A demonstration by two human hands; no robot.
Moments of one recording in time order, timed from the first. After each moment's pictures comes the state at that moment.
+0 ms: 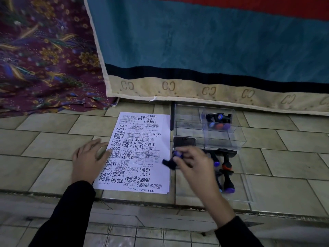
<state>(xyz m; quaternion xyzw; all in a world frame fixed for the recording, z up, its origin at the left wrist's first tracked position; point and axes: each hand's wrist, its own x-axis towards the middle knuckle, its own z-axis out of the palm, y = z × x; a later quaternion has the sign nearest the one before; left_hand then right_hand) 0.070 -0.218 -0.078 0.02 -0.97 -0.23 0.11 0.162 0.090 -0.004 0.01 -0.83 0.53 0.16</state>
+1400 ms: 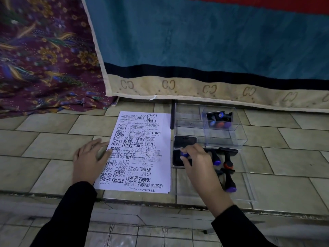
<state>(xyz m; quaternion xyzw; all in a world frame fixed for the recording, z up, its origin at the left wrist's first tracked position) 0.070 -0.219 -0.081 0.01 -0.97 -0.23 0.11 0.151 0.097 -0.009 0.01 -0.95 0.29 0.13</state>
